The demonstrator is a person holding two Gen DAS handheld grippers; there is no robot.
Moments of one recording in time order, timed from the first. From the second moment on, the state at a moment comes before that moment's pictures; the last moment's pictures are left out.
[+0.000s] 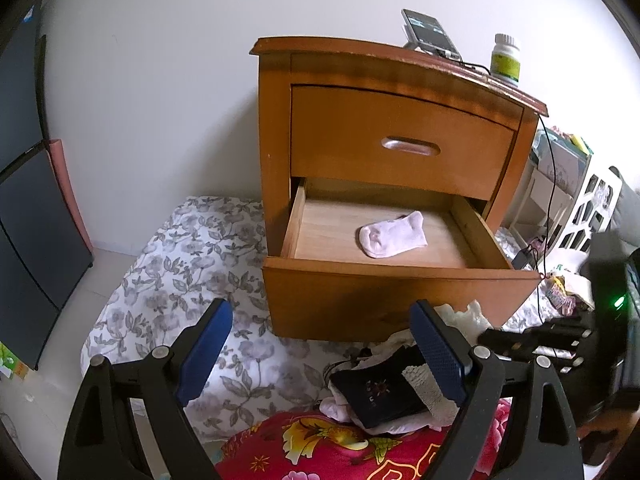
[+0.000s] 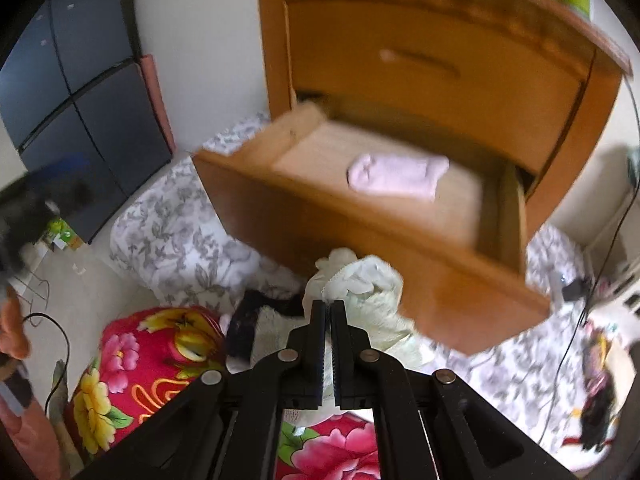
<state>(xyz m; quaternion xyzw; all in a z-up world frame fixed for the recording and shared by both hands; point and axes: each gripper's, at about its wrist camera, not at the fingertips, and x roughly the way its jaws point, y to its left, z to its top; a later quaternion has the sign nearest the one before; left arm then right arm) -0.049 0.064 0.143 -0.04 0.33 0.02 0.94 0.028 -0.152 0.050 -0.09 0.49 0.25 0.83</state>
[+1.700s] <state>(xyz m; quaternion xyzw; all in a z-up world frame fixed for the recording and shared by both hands) -0.040 0.045 0.131 0.00 0.35 0.02 0.94 -0.003 -0.206 0.078 0.03 0.43 0.09 0.90</state>
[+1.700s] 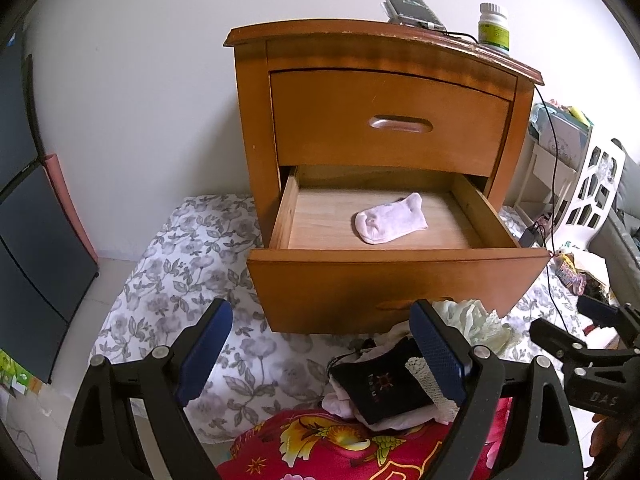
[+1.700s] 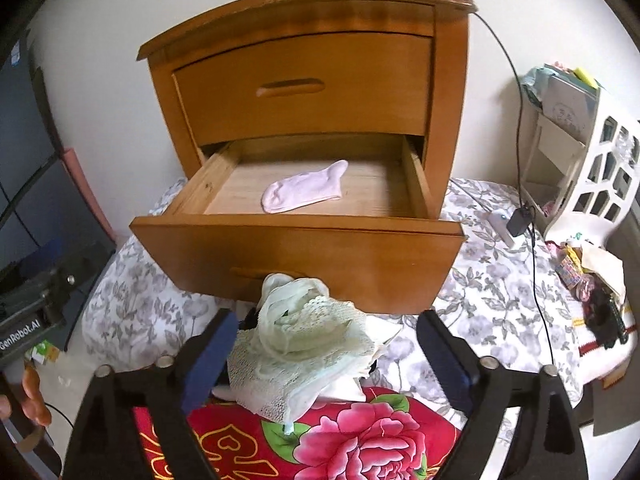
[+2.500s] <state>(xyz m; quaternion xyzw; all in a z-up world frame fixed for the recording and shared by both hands) 0.016 0.053 0.127 -0.06 0.36 0.01 0.93 0.011 -0.224 0.064 0.06 0.41 0.10 0.90</state>
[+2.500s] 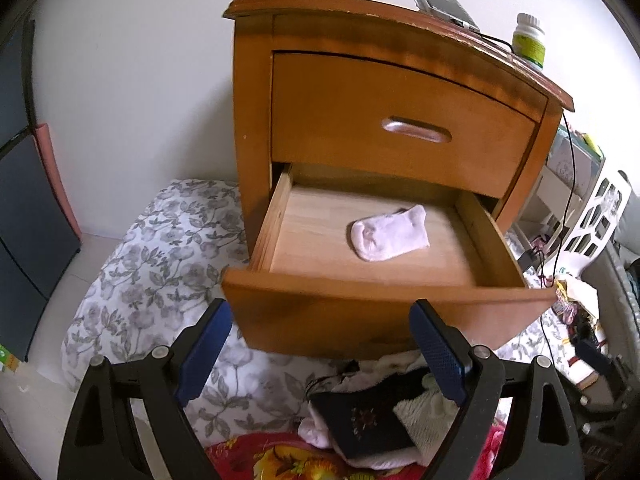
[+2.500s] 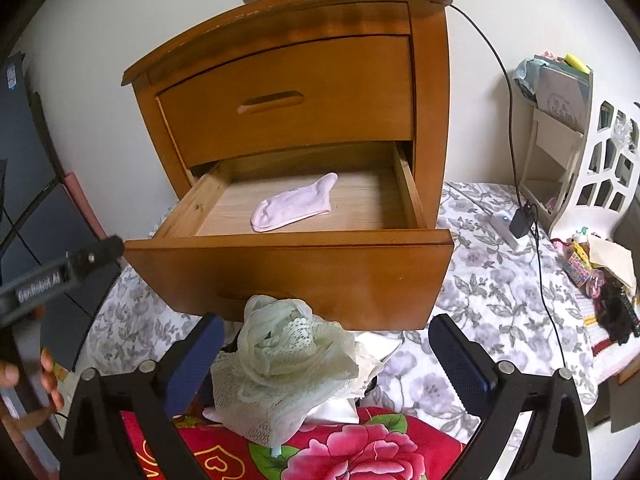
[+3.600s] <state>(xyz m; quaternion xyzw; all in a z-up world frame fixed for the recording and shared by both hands) 0.201 0.013 0.116 0.05 0.52 -0.06 0.85 0.042 -0.235 0.025 0.08 0.45 0.13 0.88</state>
